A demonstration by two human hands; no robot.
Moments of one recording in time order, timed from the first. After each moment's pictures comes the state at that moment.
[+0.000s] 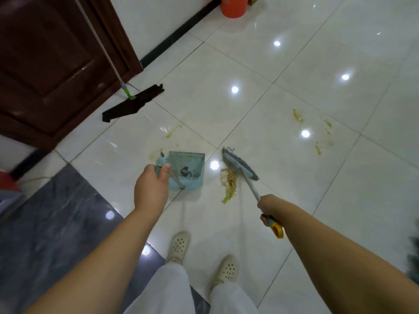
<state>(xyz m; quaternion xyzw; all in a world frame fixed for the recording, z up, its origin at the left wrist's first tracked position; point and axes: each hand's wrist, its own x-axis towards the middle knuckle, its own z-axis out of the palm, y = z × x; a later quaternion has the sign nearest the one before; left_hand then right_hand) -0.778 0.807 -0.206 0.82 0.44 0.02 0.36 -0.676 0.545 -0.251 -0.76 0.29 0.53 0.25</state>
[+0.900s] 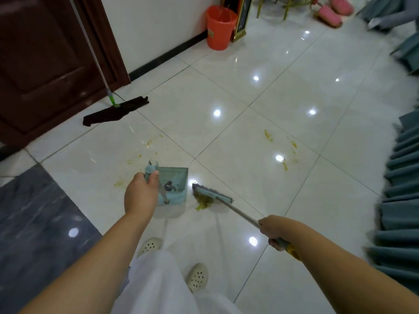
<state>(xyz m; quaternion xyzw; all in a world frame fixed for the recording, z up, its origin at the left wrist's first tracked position) -0.836 0.729 -0.198 0.81 0.44 0.06 0.39 -0.733 0.414 -0.226 -0.81 0.22 0.53 0.07</state>
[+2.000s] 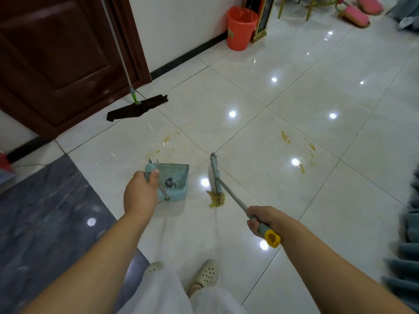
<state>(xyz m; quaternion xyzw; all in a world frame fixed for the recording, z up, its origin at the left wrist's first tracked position) -0.885 0.756 -0.190 0.80 0.48 0.08 0.35 -0.766 0.481 -0.210 -0.61 0.36 0.52 0.48</state>
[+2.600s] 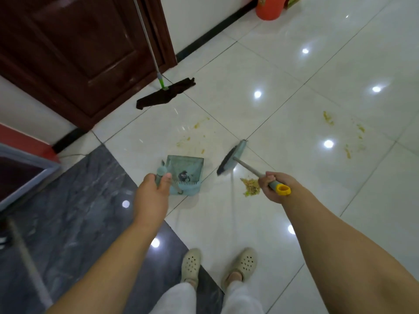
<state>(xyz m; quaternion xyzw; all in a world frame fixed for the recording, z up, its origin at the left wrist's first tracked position) -0.943 0.849 -0.211 0.79 0.47 0.08 0.37 -0.743 0.611 -0.274 -0.25 0.47 0.45 0.71</state>
